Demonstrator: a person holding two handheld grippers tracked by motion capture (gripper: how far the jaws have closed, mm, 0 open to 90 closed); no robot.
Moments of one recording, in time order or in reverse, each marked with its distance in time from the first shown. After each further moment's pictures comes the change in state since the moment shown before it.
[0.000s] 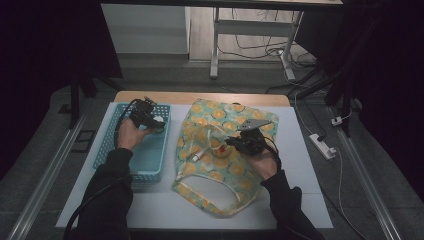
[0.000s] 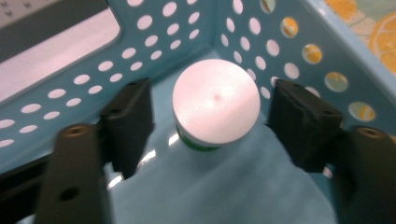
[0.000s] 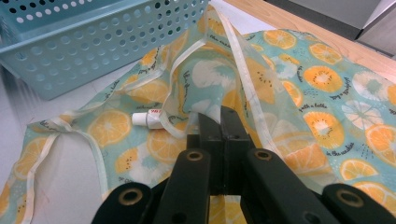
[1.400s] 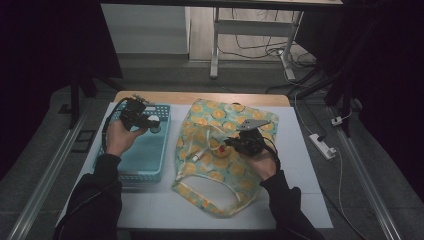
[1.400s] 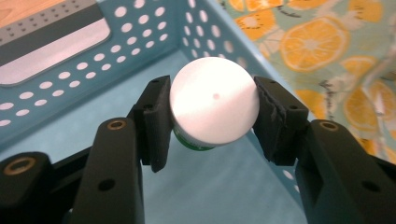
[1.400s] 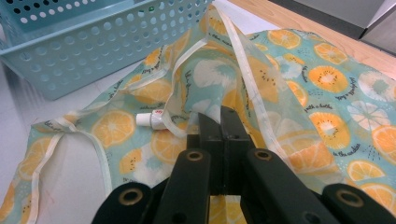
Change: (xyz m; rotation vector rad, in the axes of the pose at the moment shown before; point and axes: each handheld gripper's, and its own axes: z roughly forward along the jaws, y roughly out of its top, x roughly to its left) left arm -0.022 -0.012 -0.061 -0.063 -0.058 0.007; right arm 0.002 0.001 0.001 0.002 0.009 0.005
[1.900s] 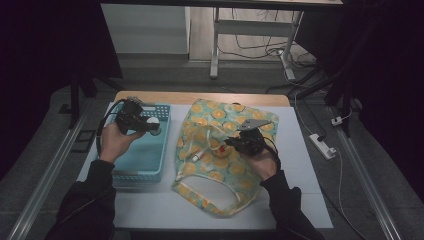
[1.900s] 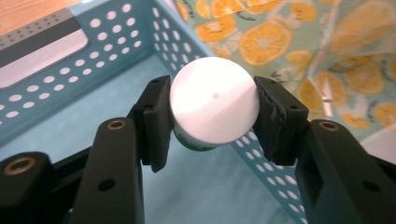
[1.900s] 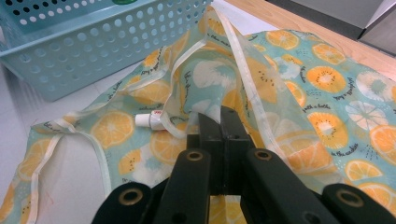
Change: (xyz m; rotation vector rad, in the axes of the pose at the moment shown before) left arm -0.020 -0.009 -0.027 -0.045 -0.047 0.045; right arm -0.001 0.000 -0.001 -0.002 -0.003 0.003
